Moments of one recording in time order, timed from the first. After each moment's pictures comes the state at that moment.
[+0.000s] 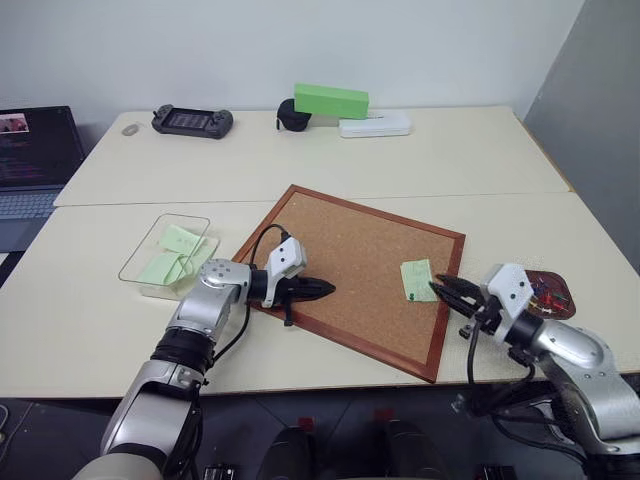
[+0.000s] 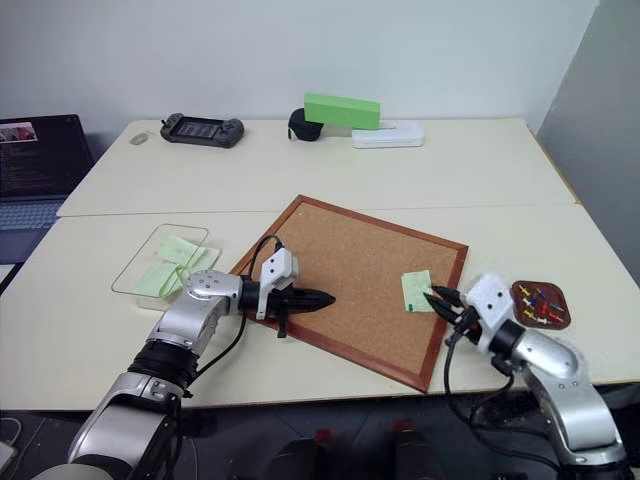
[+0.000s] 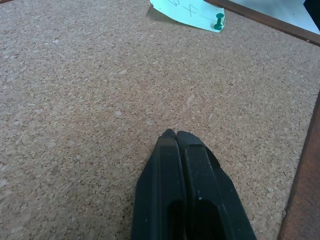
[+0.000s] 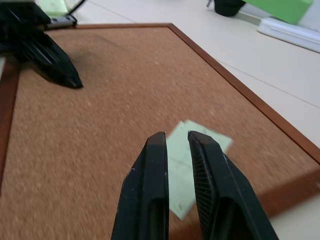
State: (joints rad) left arm -0.59 0.46 -0.19 0.48 -0.15 0.13 -1.26; right arm 0.00 -0.55 -0.04 -0.38 0.30 0.28 0.68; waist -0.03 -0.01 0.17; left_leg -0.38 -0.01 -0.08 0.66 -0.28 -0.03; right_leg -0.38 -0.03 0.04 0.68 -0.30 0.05
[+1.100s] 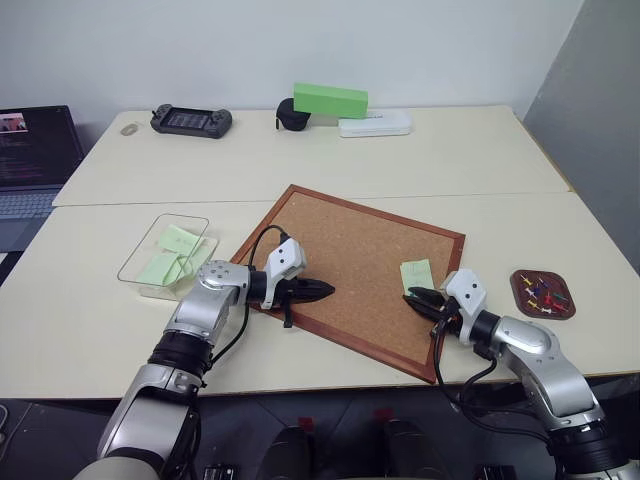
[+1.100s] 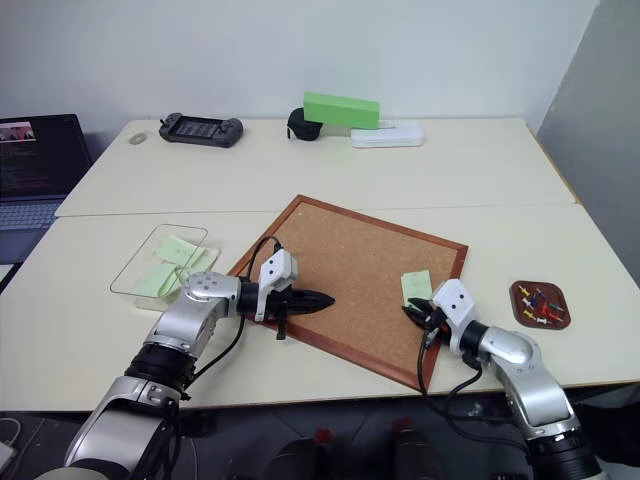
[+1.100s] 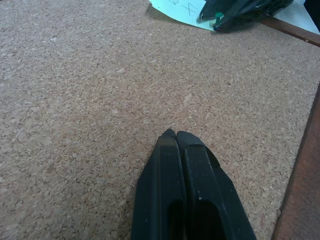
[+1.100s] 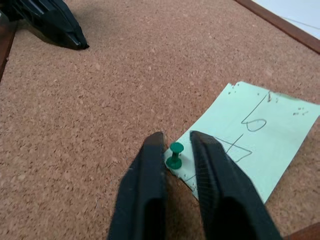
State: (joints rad) left arm -0.57 0.47 -0.19 0.43 -0.16 0.16 -1.25; right arm -0.09 -0.50 0.10 -0.16 0.22 0.26 0.70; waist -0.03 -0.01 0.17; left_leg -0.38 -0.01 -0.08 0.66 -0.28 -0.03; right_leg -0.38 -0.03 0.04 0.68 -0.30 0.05
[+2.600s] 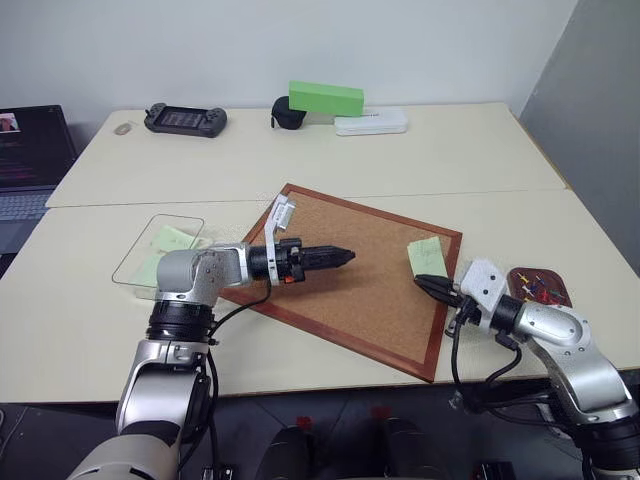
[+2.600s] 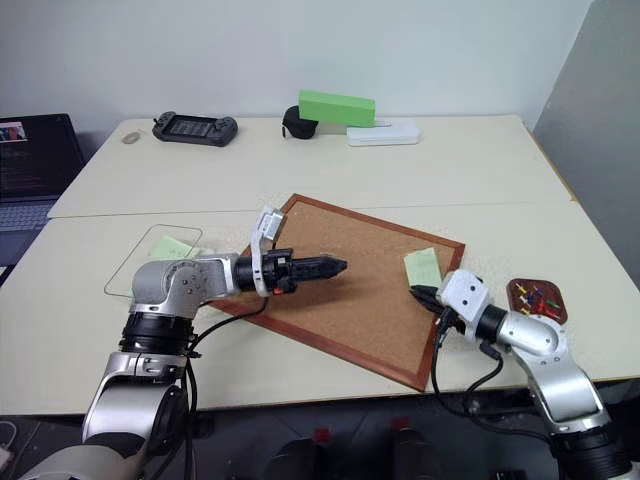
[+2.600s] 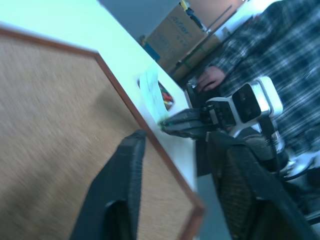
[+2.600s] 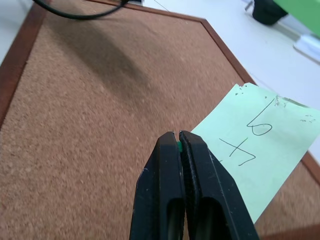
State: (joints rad) left arm -0.71 0.39 0.05 0.27 -0.66 1.15 -1.10; right arm -0.13 -0.63 0.07 -0.30 0.18 0.16 0.77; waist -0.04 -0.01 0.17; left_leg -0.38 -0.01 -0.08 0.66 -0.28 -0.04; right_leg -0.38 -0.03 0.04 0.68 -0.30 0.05
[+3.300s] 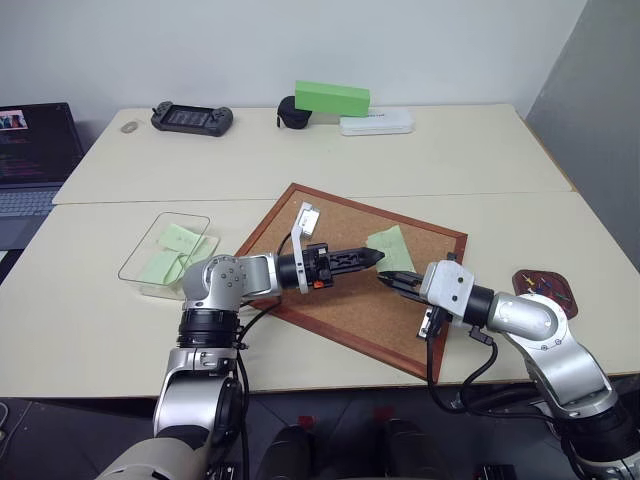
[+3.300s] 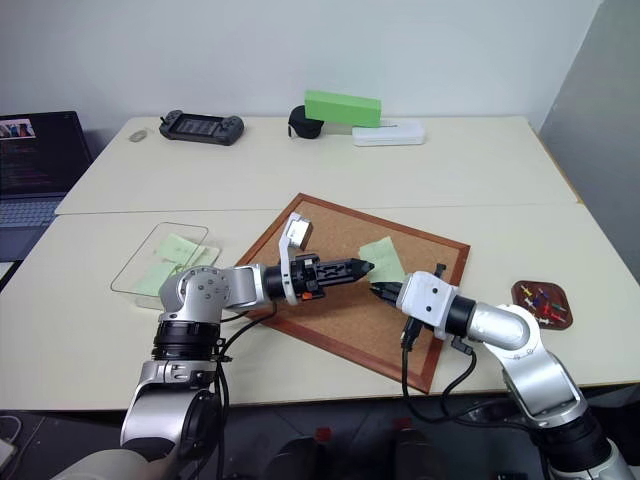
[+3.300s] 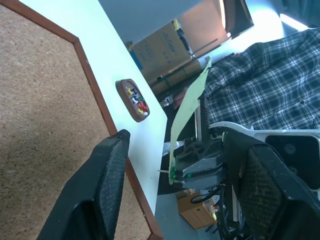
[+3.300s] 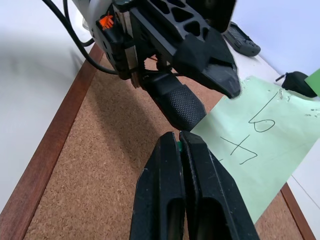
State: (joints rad) left arm -0.70 0.21 0.14 0.24 -0.78 1.28 -0.87; right arm -0.21 -0.60 0.21 -0.42 0.10 0.15 0.77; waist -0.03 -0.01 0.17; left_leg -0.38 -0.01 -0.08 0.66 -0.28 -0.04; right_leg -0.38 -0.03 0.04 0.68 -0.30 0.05
